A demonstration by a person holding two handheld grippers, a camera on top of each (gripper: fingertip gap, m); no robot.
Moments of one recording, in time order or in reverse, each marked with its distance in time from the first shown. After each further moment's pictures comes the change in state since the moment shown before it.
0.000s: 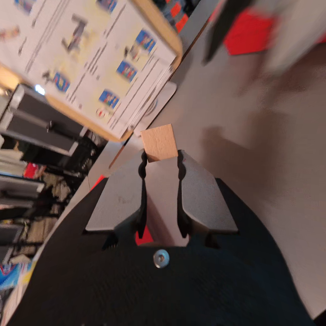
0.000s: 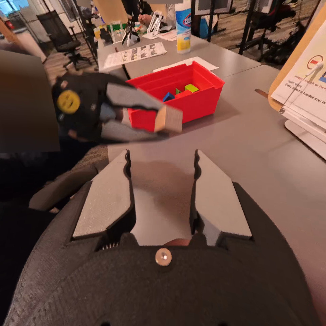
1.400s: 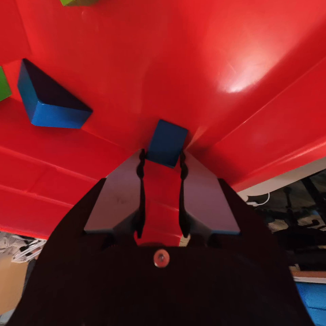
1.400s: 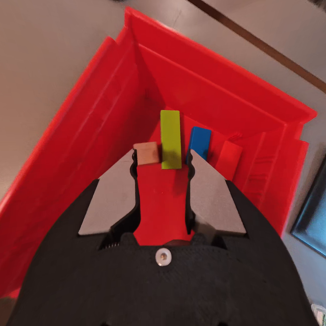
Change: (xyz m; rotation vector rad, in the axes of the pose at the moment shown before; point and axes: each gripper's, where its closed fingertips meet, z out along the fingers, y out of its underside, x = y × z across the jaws) left arm -0.107 0.379 -0.055 -1.084 0.738 0.208; right arm 0.255 0.166 -0.183 -0.492 0.773 0.216
